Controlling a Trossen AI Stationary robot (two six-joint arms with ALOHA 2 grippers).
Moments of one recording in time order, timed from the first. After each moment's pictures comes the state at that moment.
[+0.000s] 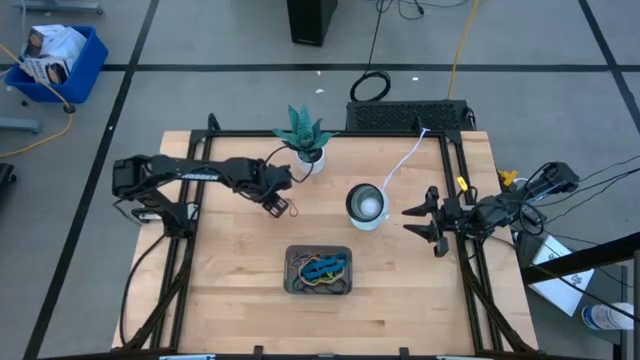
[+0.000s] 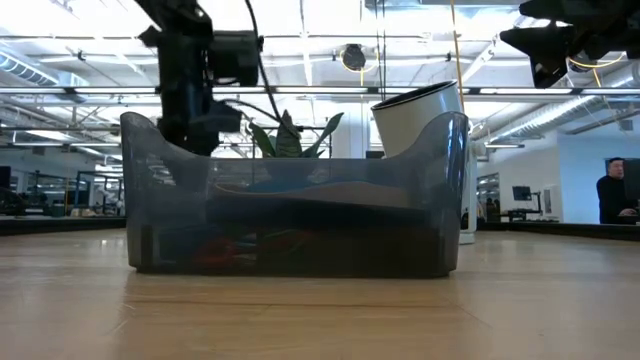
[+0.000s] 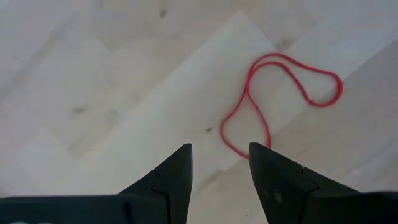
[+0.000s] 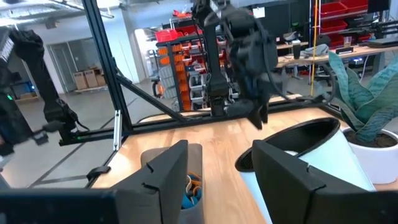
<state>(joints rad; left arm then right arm) 0.24 1.55 1.03 -0.91 -0.15 -0.61 0.46 0.33 0.19 0.16 0.47 0.17</state>
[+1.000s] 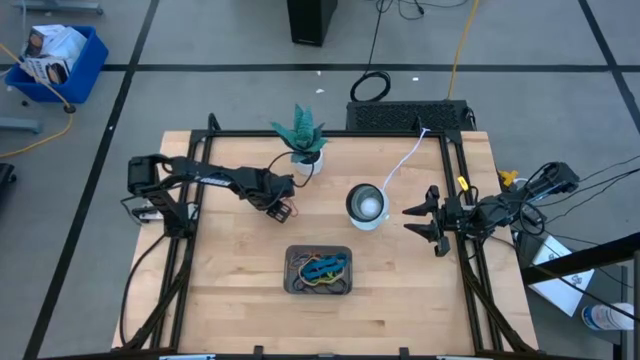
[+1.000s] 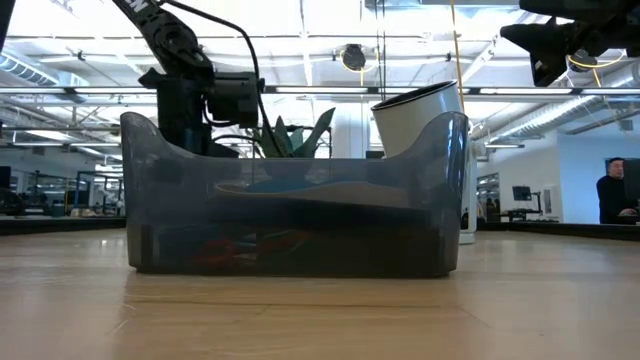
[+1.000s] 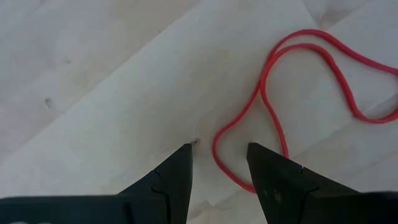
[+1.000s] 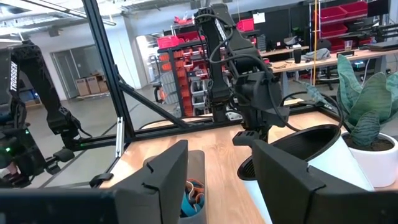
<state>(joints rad) 0.24 1.70 0.88 -0.67 -0.09 -0.71 0.46 0.33 0.19 0.19 0.47 0.17</state>
